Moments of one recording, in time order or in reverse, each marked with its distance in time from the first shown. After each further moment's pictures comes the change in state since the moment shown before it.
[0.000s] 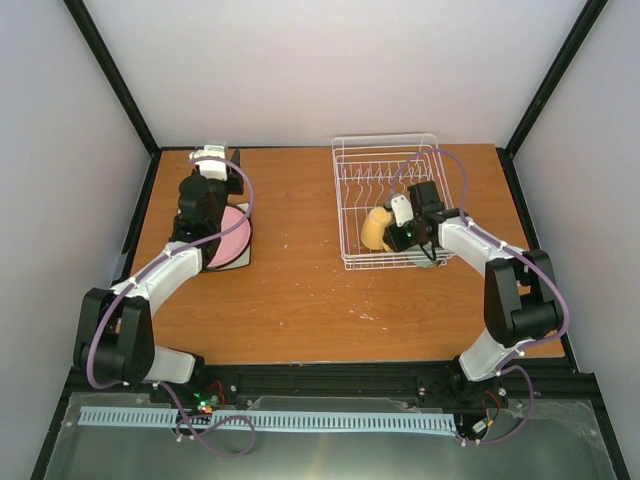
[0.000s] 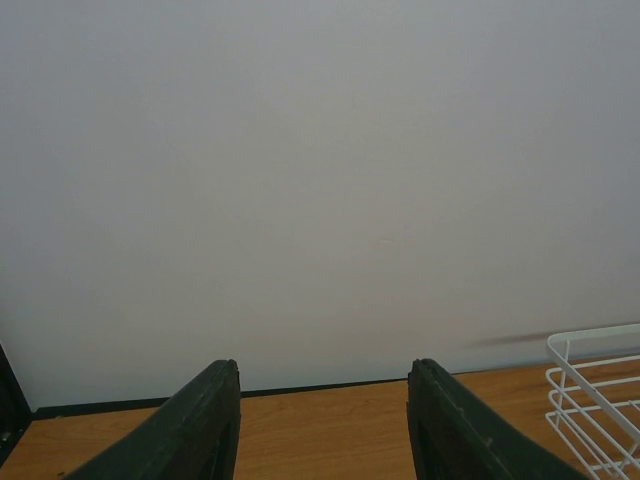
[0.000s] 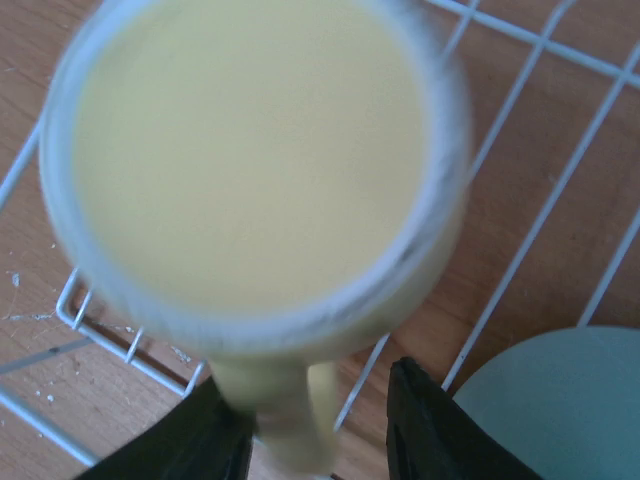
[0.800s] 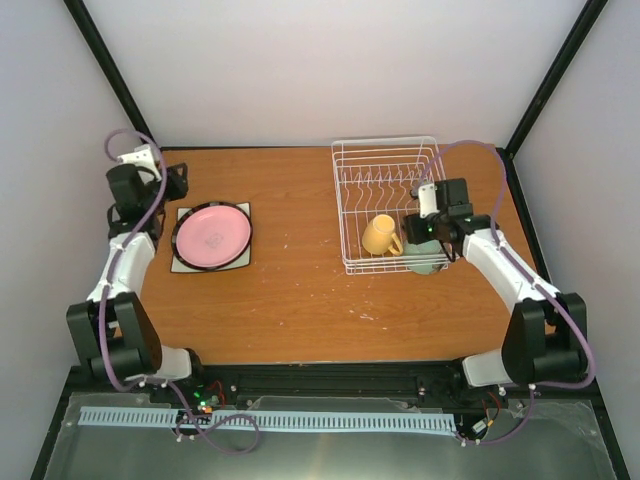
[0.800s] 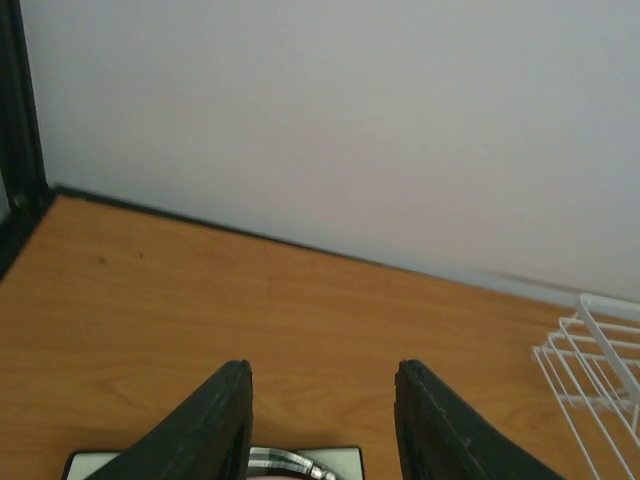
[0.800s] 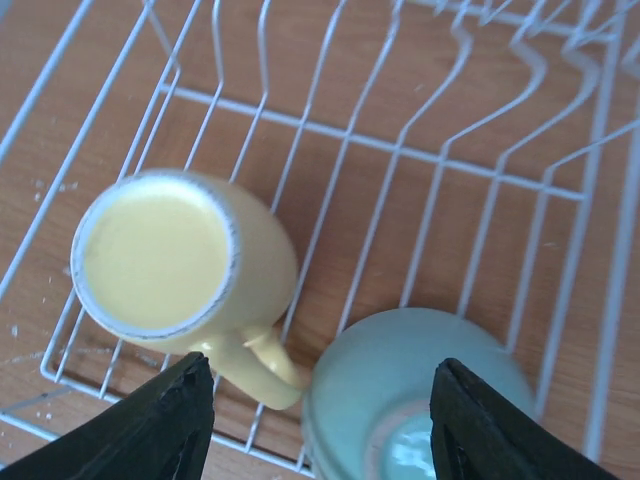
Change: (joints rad) left arm 0.431 -0.037 0.115 -0.473 0.440 -0.270; right arm -0.065 -0.215 -0.057 -0.028 0.079 0.066
